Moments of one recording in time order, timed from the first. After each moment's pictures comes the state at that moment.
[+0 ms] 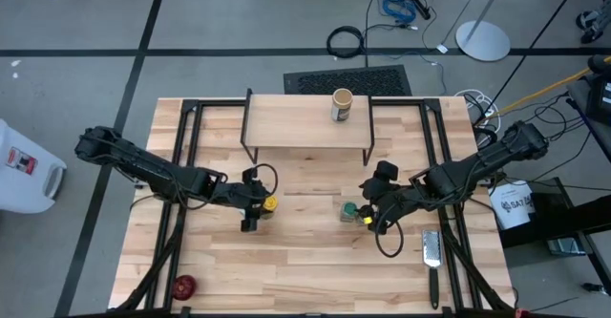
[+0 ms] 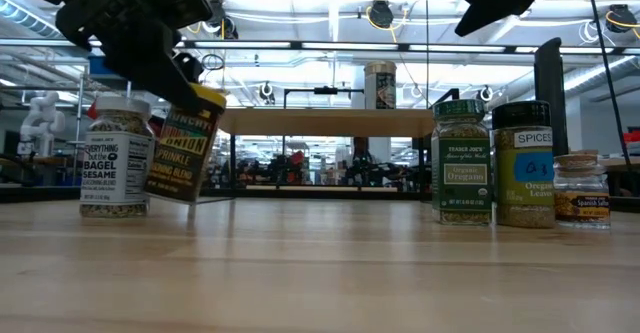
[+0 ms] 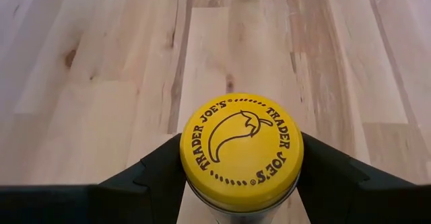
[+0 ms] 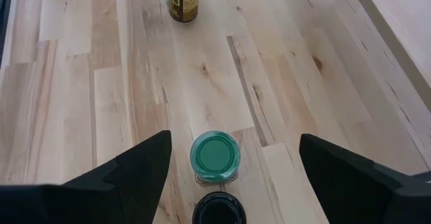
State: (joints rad) left arm -0.27 1.21 0.63 -0.20 -0.21 -0.21; right arm 0.43 1.26 1.08 -0.75 0.45 0.54
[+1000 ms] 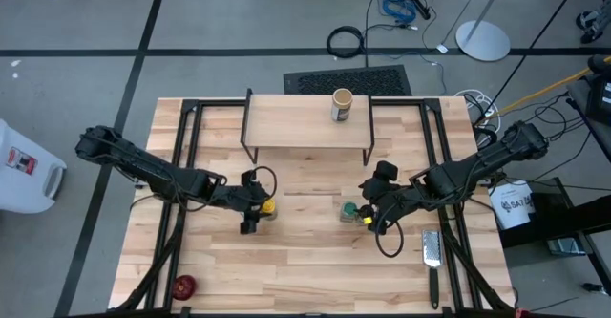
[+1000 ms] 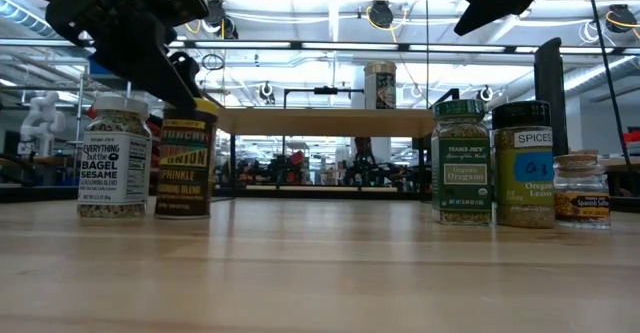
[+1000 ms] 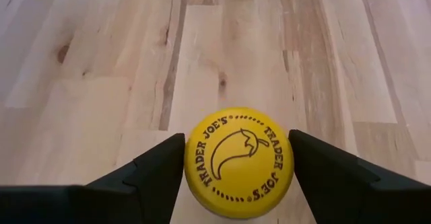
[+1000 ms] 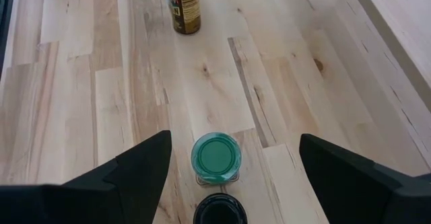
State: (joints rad) left arm -0.30 1.21 0.63 -0.20 -0.22 -0.25; right arm 0.43 1.26 1.08 -0.74 0.45 0.53
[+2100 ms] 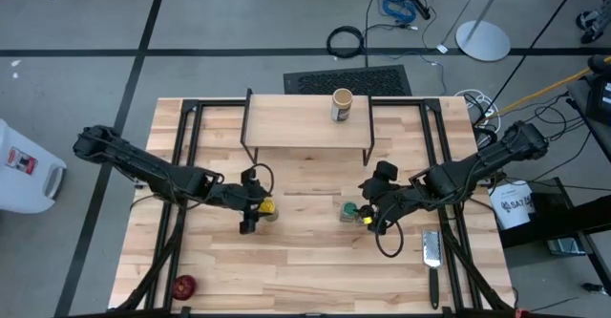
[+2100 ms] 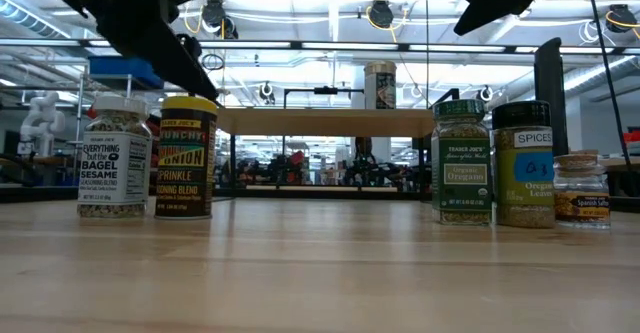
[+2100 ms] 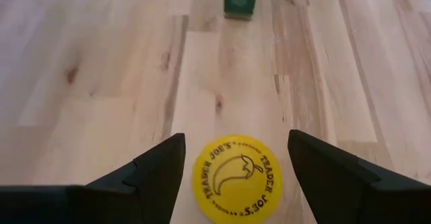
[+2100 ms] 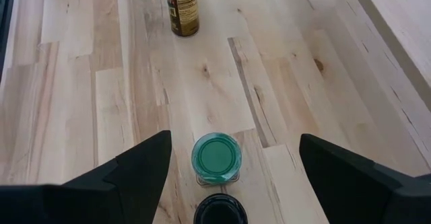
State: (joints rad) left arm -0.30 1.17 0.67 -0.23 -0.24 -0.25; right arm 0.43 1.26 1.08 -0.74 0.45 0.54
